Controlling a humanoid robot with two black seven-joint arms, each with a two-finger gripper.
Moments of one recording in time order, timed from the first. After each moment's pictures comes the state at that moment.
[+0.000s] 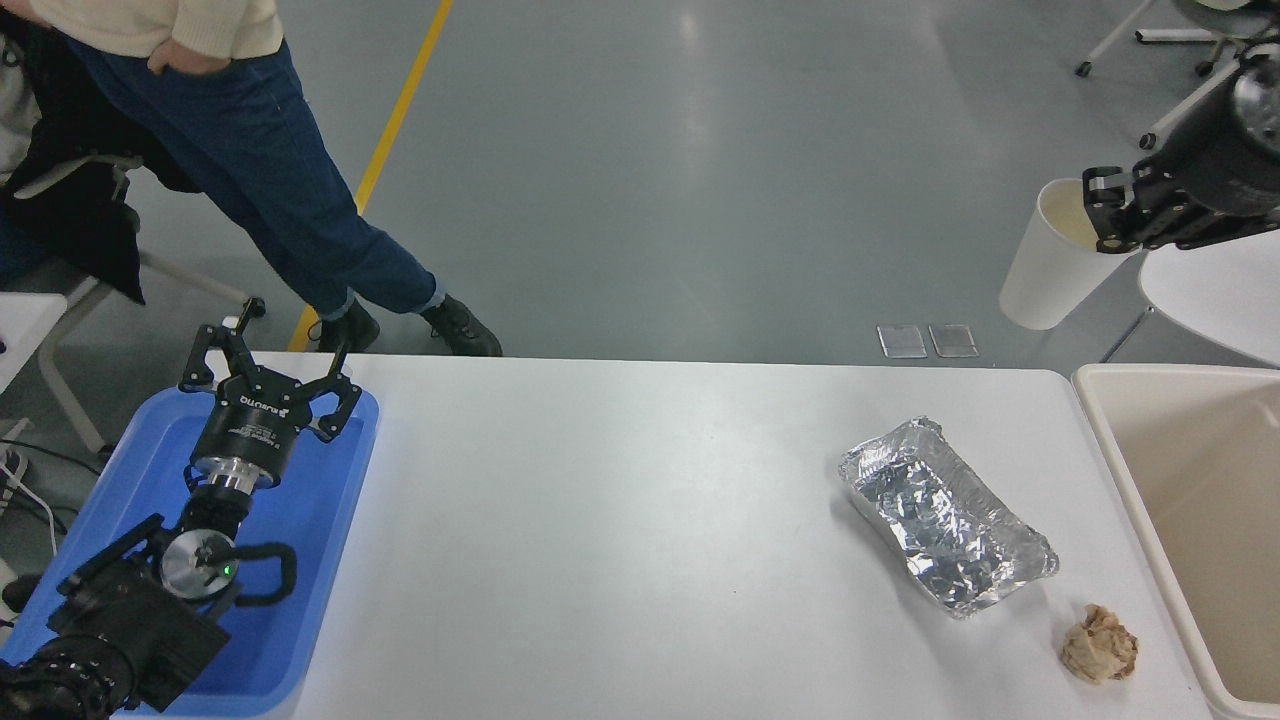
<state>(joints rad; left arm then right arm) -0.59 0.23 -0.89 -0.31 -0.14 -0.79 -0.37 2.13 -0.58 -1.38 1.03 -0.28 0.79 -0.04</state>
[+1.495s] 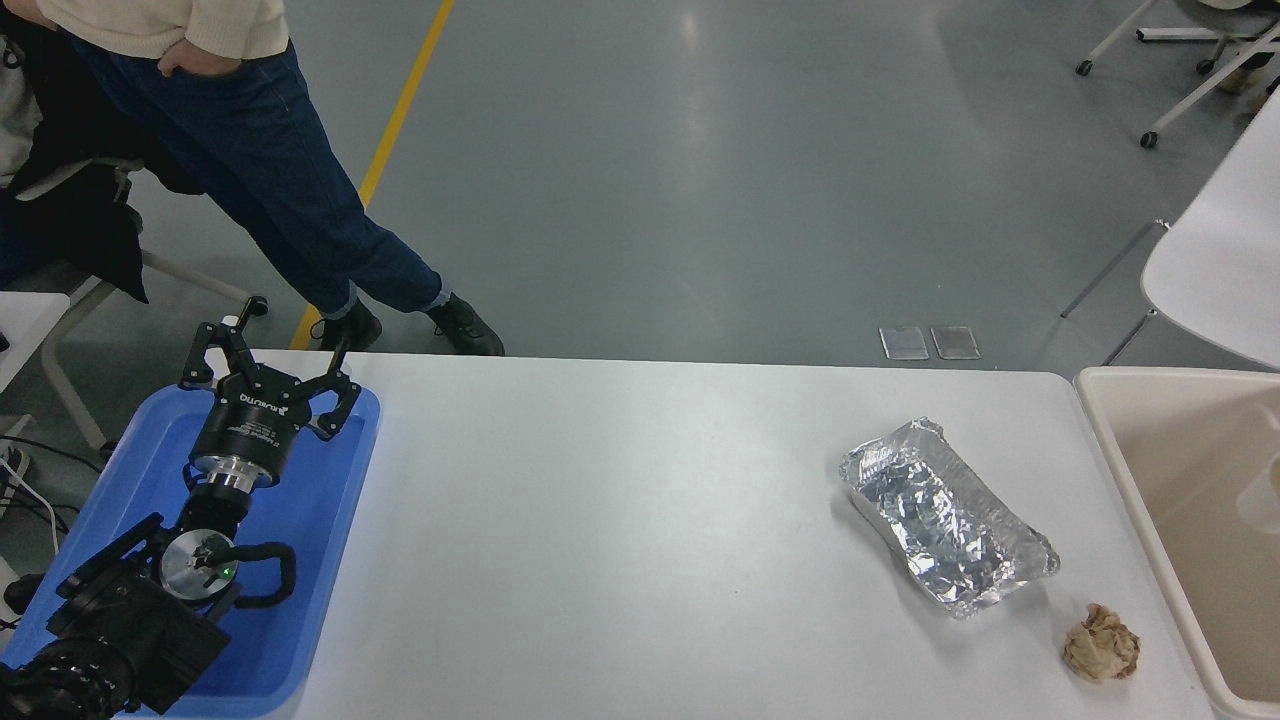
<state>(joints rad) -0.59 0.23 -0.89 -0.31 -0.14 -0.79 -0.37 0.83 -0.65 -0.67 0.29 -0.37 0.16 -0.04</state>
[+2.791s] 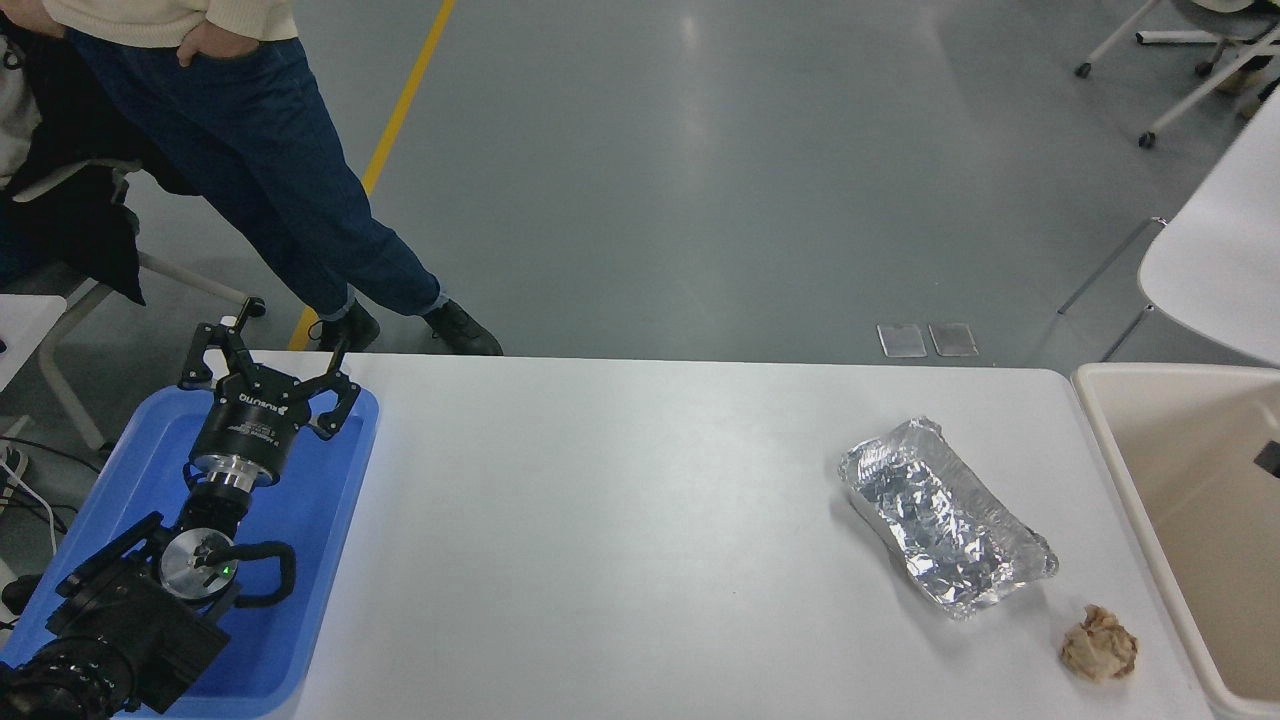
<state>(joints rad) -0.60 0.23 -0.89 -0.31 -0.14 -0.79 -0.37 1.03 -0.86 -0.70 0.76 -0.43 -0.07 -0.03</state>
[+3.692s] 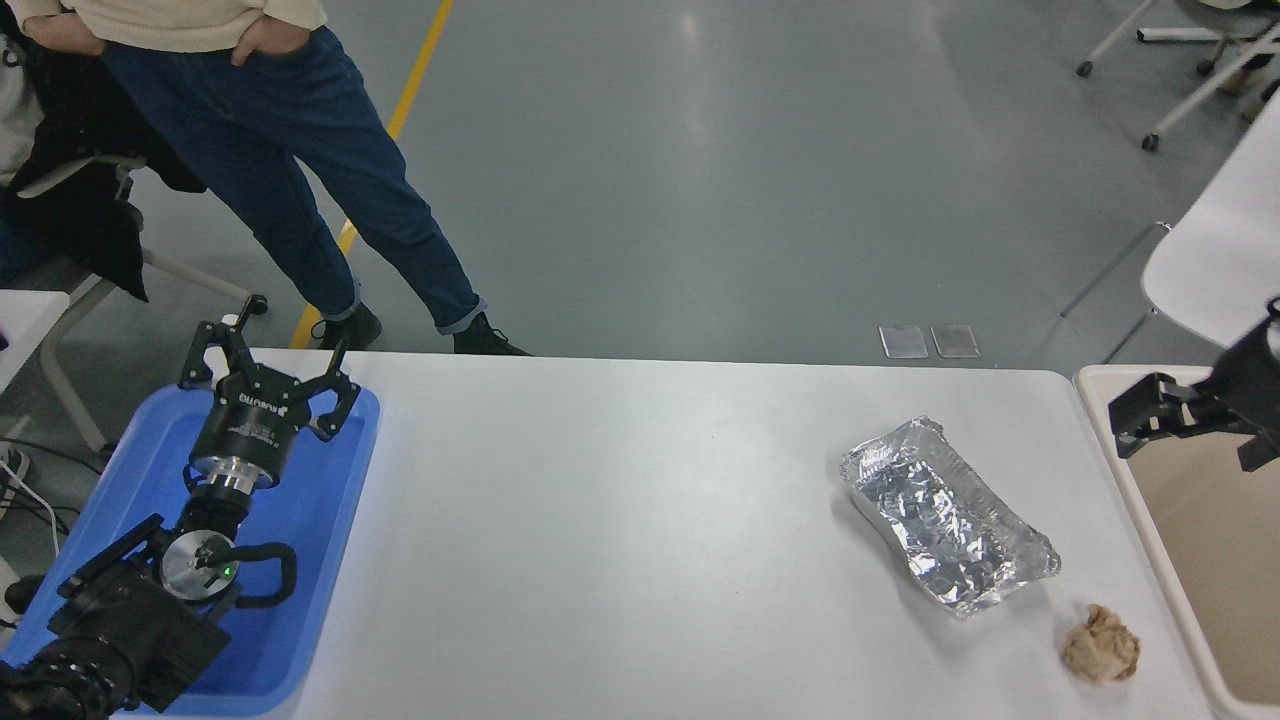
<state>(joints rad) -0.60 0.23 -0.89 -0.31 -0.14 -0.79 -0.37 2.06 -0.56 -1.31 1.27 -0.40 0.72 -0.03</state>
